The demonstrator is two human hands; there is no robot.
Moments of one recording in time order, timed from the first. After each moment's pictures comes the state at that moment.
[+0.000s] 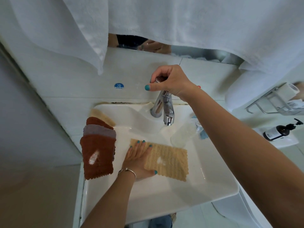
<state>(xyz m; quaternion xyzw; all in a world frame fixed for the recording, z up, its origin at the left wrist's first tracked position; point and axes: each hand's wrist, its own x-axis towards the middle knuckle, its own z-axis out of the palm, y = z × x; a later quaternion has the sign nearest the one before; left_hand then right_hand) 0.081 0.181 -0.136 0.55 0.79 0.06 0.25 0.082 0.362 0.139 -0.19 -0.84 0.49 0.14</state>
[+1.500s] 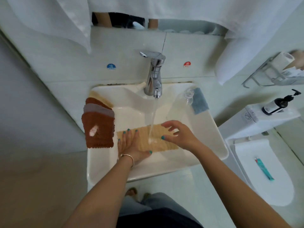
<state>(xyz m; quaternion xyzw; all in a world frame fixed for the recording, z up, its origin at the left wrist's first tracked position) 0.120 0.146 -0.114 0.36 0.88 0.05 0.32 0.269 0.283 -0.014 -0.35 -0.83 0.43 0.07</state>
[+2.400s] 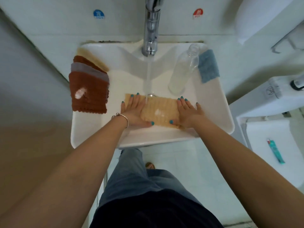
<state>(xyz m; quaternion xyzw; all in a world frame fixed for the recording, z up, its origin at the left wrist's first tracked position) 0.119 0.175 -0.118 0.46 0.82 -0.01 0.35 0.298 0.336 -0.102 -0.33 -0.88 0.09 -0.33</state>
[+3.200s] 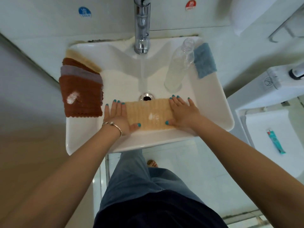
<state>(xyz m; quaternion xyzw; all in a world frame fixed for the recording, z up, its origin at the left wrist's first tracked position) 0.117 0.146 -0.109 0.42 0.84 -0.18 0.28 0.297 0.325 -0.096 -0.29 -0.91 0.08 -0.28</state>
